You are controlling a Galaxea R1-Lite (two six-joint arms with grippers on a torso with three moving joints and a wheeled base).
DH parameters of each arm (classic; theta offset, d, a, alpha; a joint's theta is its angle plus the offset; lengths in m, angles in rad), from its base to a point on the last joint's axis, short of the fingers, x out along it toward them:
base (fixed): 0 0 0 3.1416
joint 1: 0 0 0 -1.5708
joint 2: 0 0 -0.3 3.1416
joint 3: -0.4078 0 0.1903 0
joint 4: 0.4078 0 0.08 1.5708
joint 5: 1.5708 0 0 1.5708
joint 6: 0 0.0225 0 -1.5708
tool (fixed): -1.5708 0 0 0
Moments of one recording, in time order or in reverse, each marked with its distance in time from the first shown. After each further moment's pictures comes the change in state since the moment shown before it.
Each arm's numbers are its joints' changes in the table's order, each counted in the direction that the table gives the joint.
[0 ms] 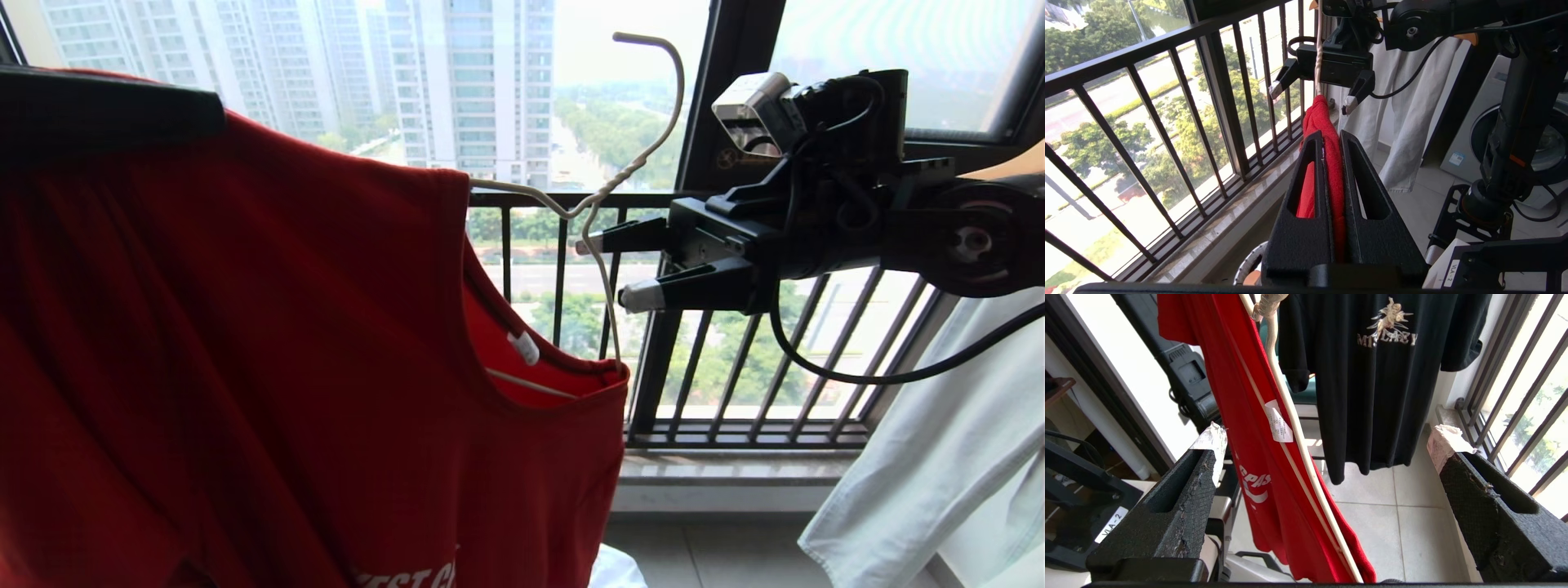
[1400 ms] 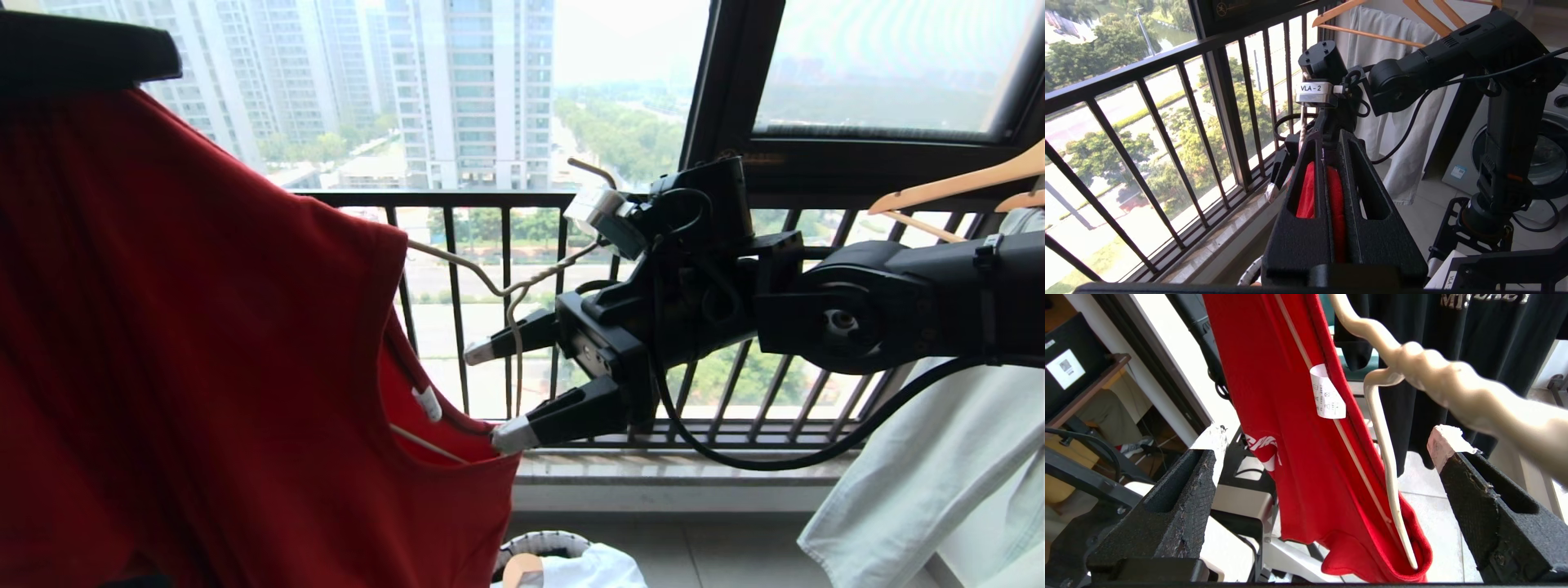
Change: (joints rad) left arm -0.006 0.011 -0.025 -0.008 0.001 -0.020; right arm -0.241 -0.096 0.048 0.002 -0.092 -0.024
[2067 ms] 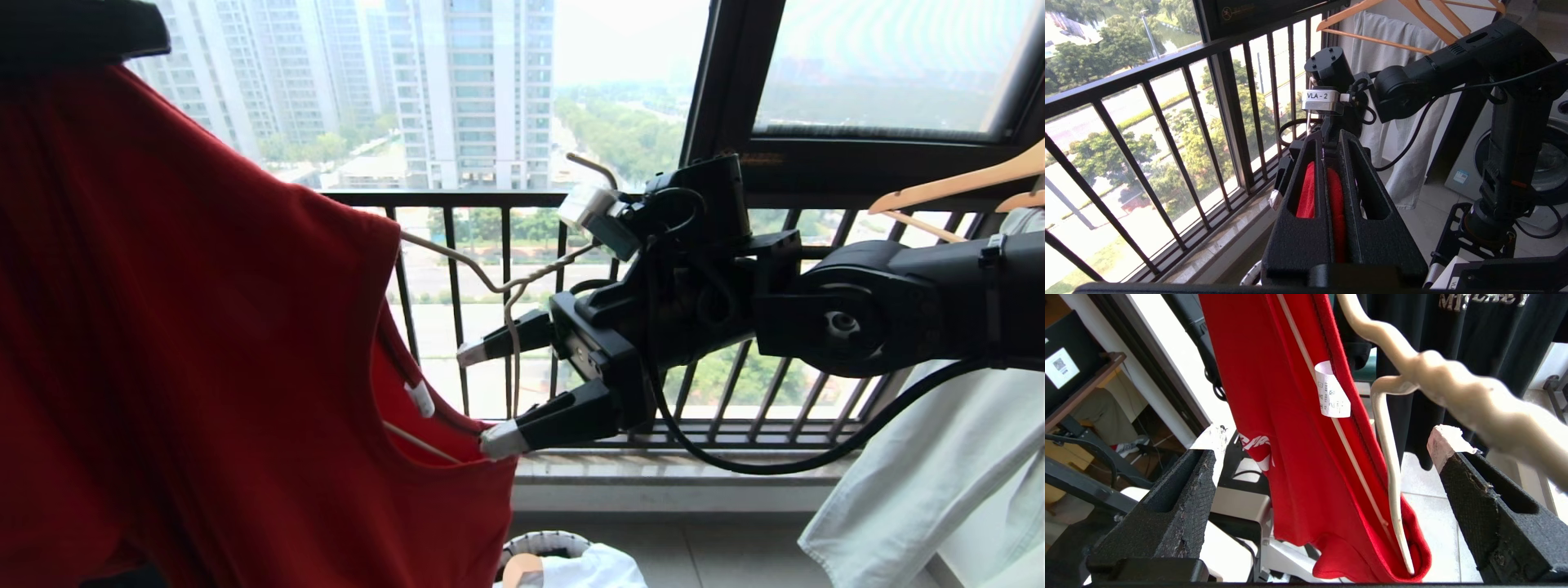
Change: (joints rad) left arm -0.018 -0.004 -0.018 0.000 0.000 -0.012; right arm -0.024 0.004 -0.004 -0.002 -0.030 0.001
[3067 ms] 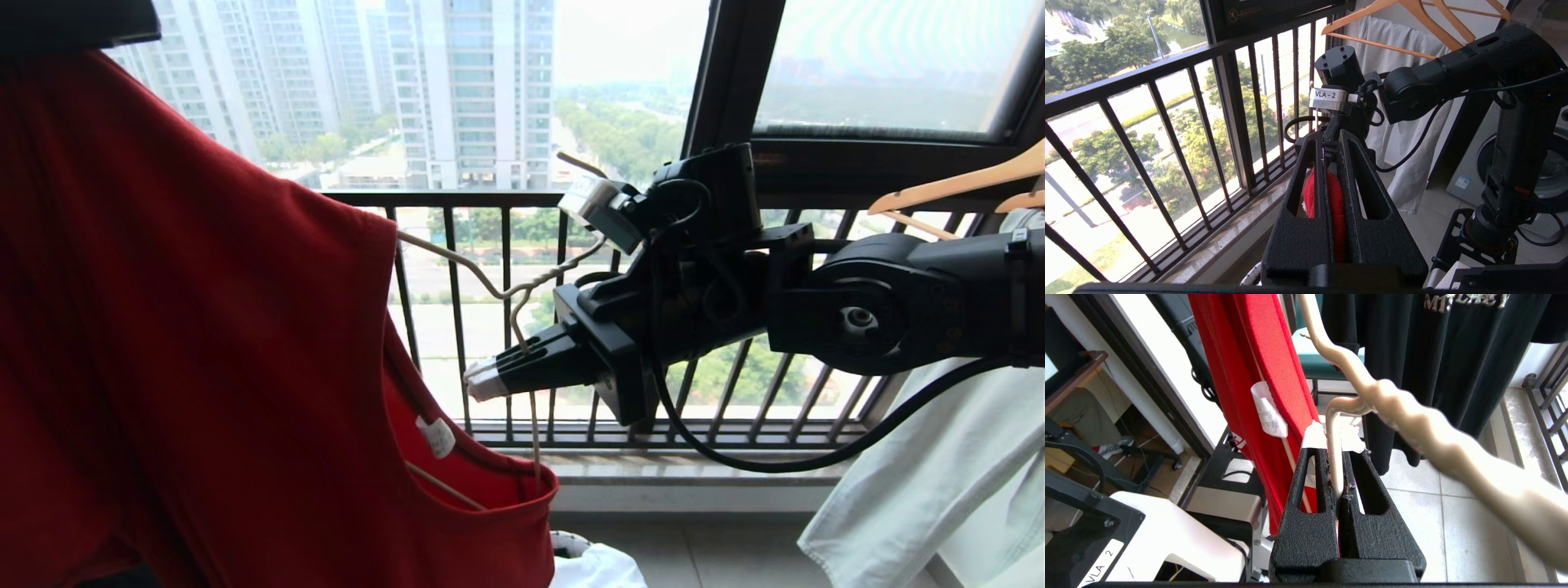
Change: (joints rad) left arm -0.012 0.000 -0.005 -0.001 0.001 -0.009; right arm -0.006 0.020 0.000 0.003 -0.044 0.004
